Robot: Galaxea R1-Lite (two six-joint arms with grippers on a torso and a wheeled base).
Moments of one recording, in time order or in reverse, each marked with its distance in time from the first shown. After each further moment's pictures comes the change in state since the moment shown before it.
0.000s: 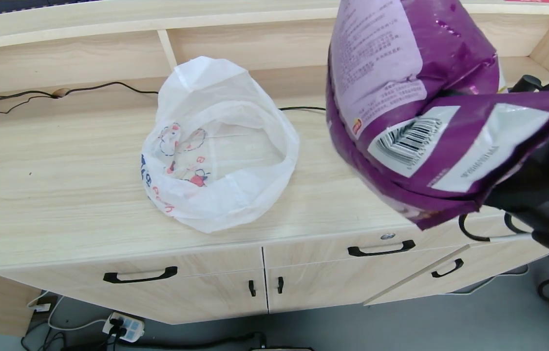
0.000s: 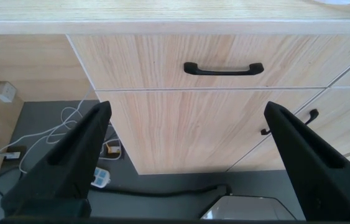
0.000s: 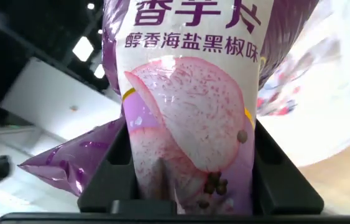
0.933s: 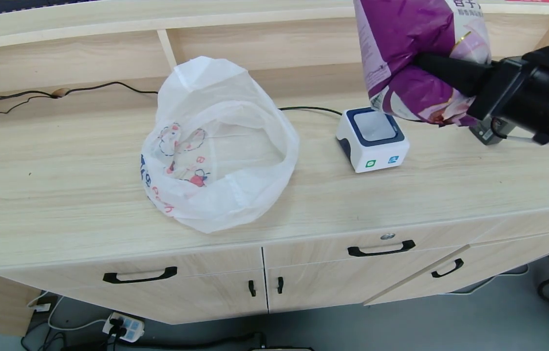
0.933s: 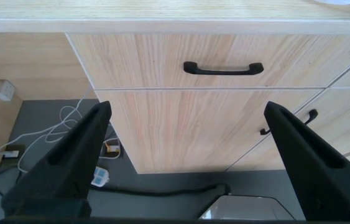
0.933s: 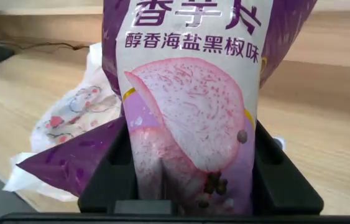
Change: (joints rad) left arm 0.001 0.000 0.000 0.003 0.000 -0.004; right arm -0.192 0.033 -0.465 0.651 -0.212 -0.927
